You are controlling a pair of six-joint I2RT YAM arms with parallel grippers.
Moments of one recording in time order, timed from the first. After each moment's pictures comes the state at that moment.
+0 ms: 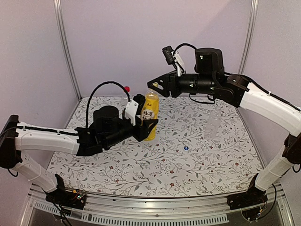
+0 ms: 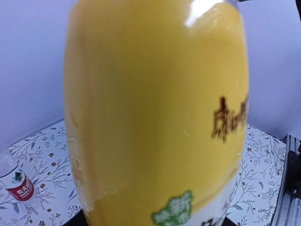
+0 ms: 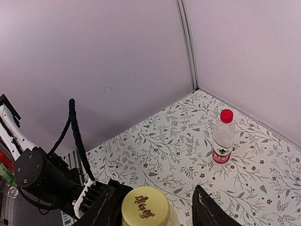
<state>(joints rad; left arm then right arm) -1.06 1.42 0.84 0.44 -0.24 -0.09 0.90 1.55 1.60 -0.26 -0.24 0.21</state>
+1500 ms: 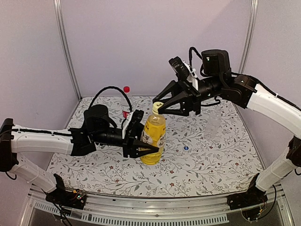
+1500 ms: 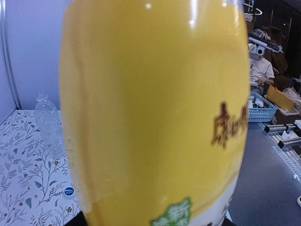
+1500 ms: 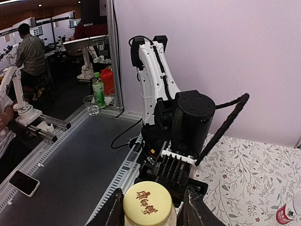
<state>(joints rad) -0.98 1.34 0.76 0.50 0.67 -0.01 0.86 1.49 1.55 -0.33 -1.03 -0.23</state>
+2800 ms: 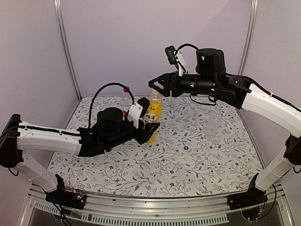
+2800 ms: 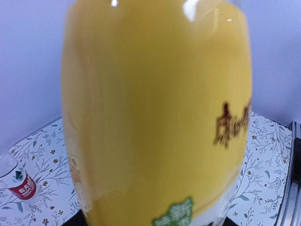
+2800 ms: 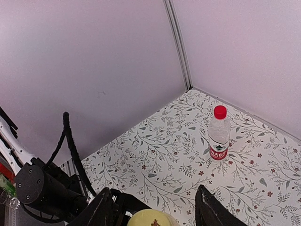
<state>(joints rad) -1.08 1.45 0.85 0.40 -0.26 -0.04 0.91 1.54 1.58 -0.25 -0.18 0.27</state>
